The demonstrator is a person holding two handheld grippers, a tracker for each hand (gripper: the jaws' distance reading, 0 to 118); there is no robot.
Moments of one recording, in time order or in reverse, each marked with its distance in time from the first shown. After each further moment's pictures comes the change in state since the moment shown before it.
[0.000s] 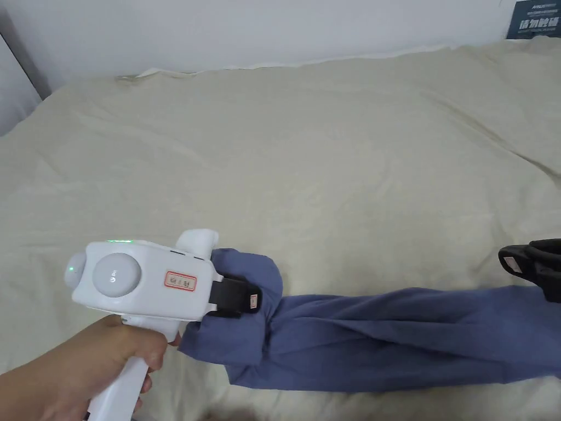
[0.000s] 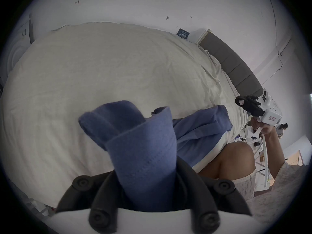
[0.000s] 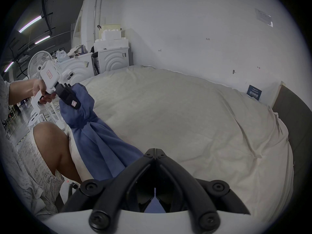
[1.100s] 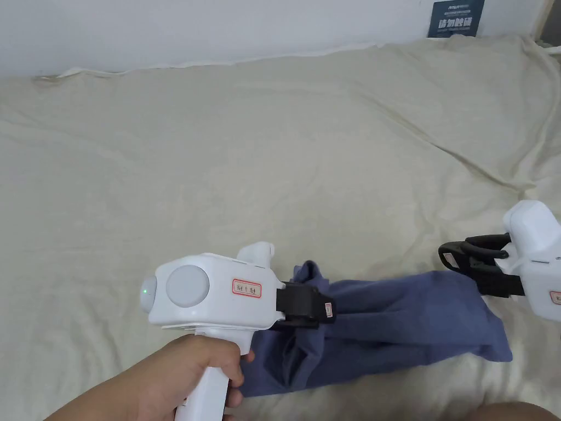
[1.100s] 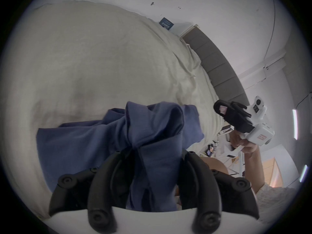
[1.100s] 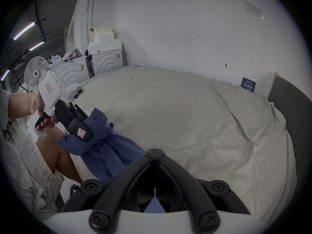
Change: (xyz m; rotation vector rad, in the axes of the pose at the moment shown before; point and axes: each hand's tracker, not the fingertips) left arm 0.100 0.009 -0.112 -0.068 -0.294 0.110; right arm 0.011 -0.020 0.013 -0.004 -0.027 -0.058
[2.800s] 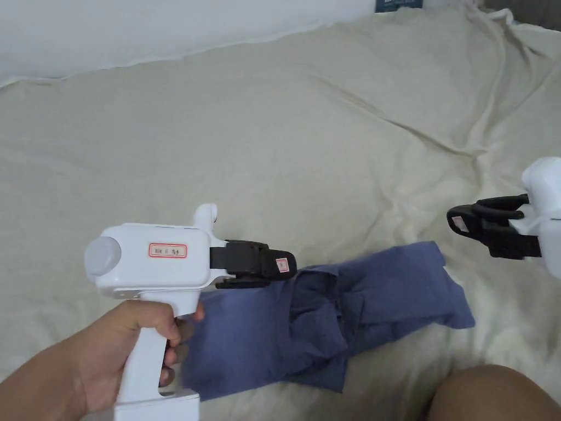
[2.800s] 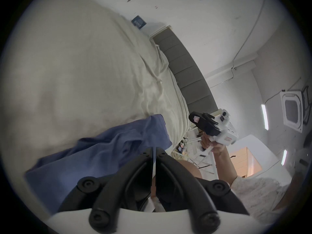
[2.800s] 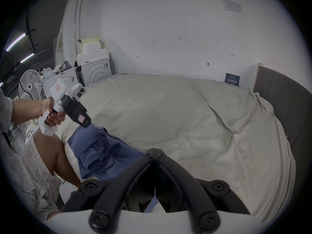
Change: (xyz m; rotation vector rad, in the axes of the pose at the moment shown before) left arm -0.020 0.041 0.019 -0.005 -0.323 -0.069; right arm 0.030 -0.020 0.048 0.057 -0.073 -0.093
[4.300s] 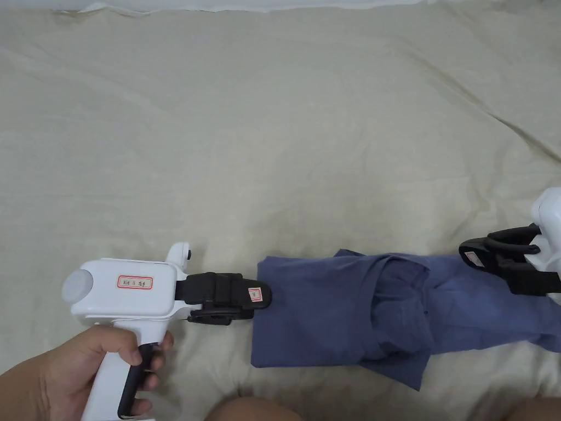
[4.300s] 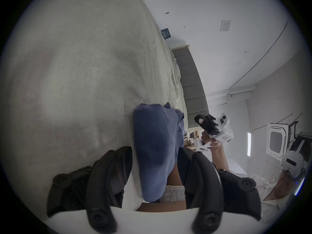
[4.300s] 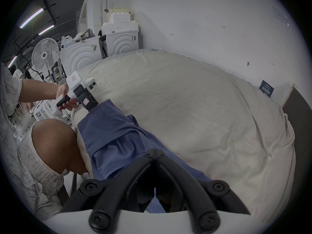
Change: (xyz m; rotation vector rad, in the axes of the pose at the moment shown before) left arm -0.157 -0.088 0.085 0.071 -0.125 0.293; right arm -0.081 0.031 -0.085 -0.212 0.171 0.211
